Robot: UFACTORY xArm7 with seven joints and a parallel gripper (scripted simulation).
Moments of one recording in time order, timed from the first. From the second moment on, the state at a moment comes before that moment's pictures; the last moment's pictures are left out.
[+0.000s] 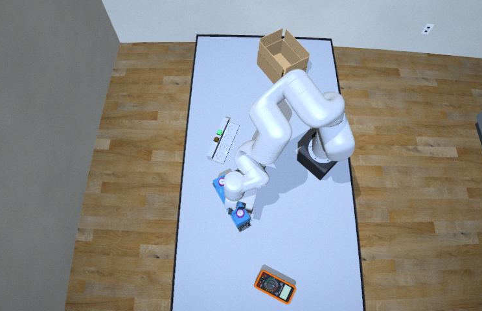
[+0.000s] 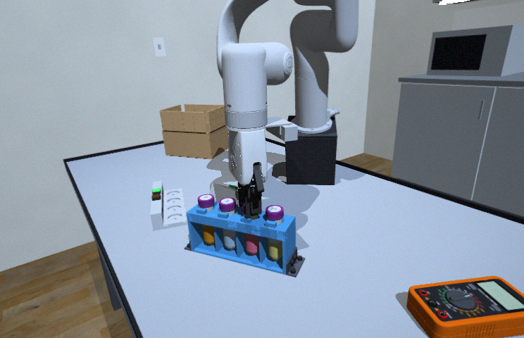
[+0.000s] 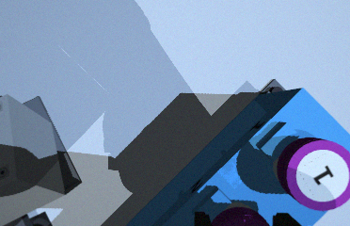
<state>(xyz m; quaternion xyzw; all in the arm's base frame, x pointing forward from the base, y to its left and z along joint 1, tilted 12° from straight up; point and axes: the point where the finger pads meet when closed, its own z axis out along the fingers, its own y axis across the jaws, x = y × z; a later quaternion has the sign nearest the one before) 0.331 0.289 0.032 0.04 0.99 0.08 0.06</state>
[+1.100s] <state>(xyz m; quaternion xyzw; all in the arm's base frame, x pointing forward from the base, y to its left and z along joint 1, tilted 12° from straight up) 0.331 0.288 0.031 0.39 0.91 0.11 0.00</state>
